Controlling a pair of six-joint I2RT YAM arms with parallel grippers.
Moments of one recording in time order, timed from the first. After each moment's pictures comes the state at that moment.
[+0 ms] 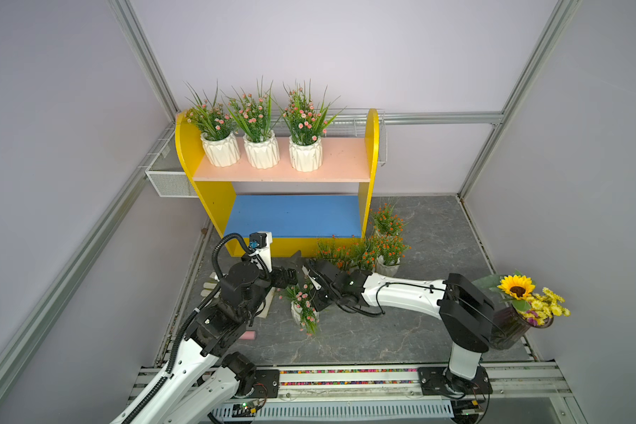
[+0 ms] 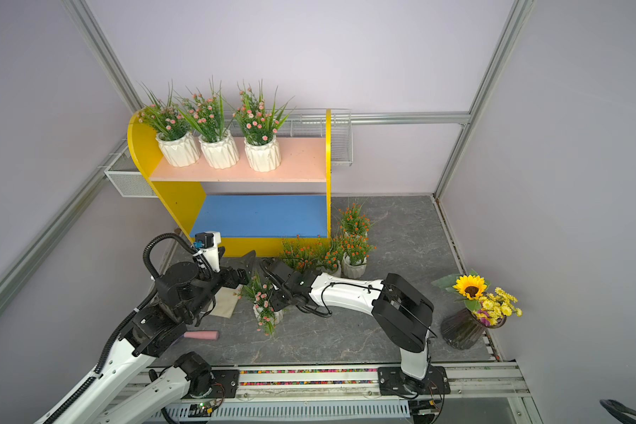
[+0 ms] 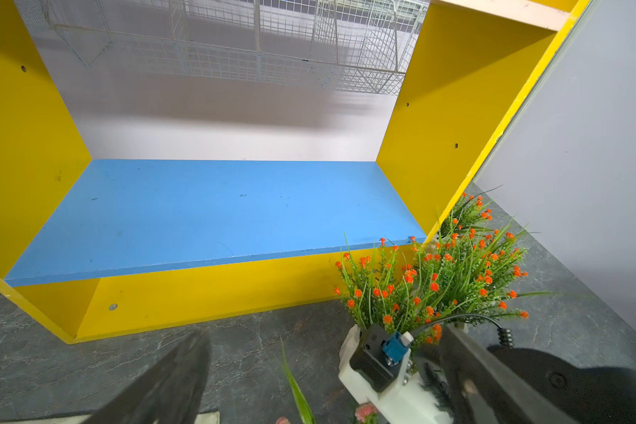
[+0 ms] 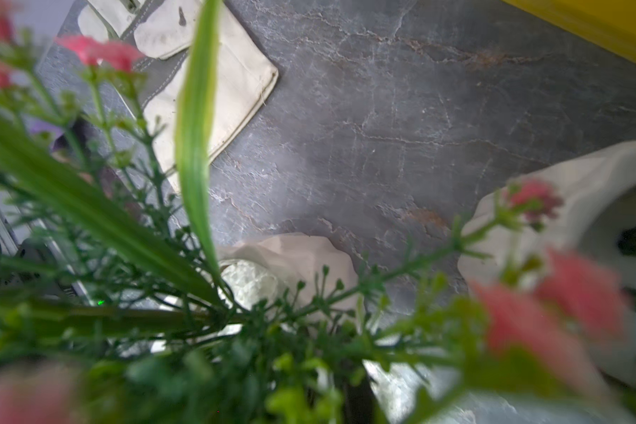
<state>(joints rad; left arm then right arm) -0.66 0.67 0.77 -0.34 -0.25 -0.25 1.09 1.85 1.28 -0.39 -0.03 0.47</state>
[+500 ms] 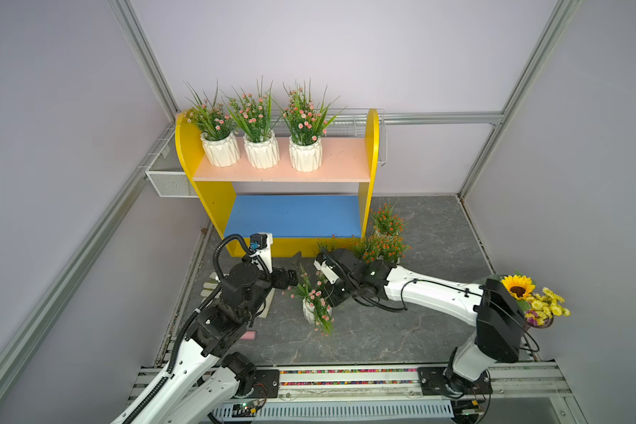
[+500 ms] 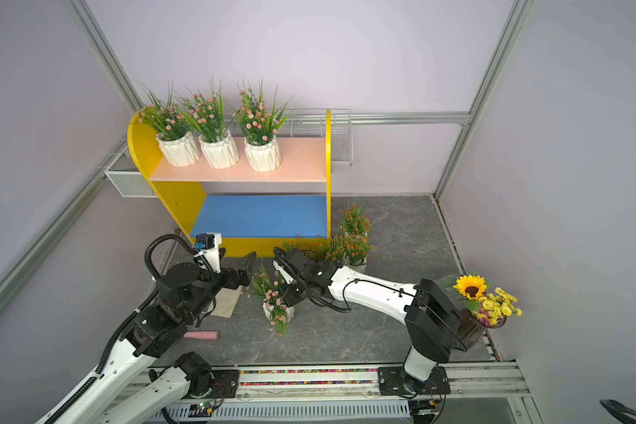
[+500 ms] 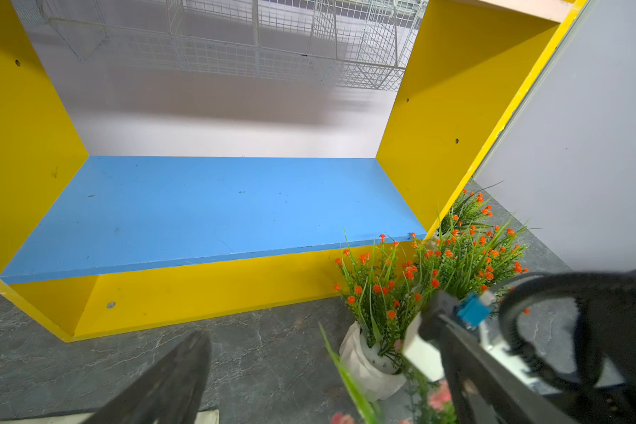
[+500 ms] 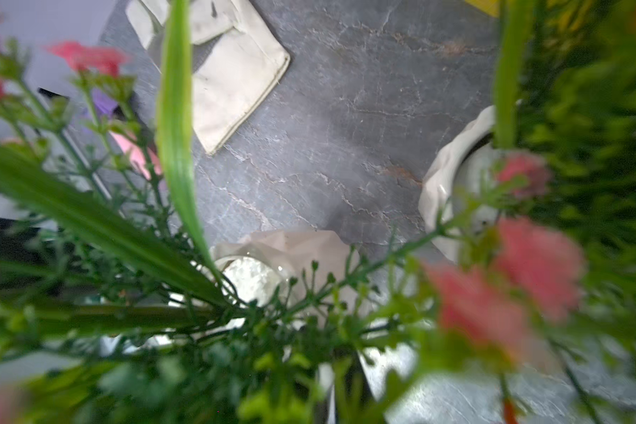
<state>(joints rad) -0.66 0.67 0.76 -0.33 -0.24 -0.25 1.00 1.62 1.25 -0.57 -0.16 0.40</state>
